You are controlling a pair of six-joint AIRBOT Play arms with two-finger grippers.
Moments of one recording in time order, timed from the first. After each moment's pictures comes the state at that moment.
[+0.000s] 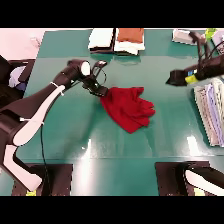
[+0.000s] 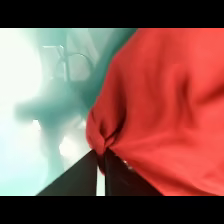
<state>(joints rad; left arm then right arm) -0.47 -1.76 1.67 1.38 -1.19 -1.54 0.03 -1.12 1.26 -1.22 1.33 1.52</state>
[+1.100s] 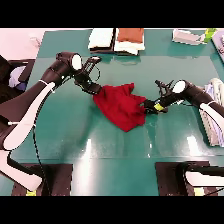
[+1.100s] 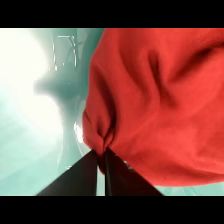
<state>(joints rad) -0.44 -1.70 1.67 1.41 -1.30 -1.51 0.15 -1.41 0.97 -1.09 1.07 1.63</state>
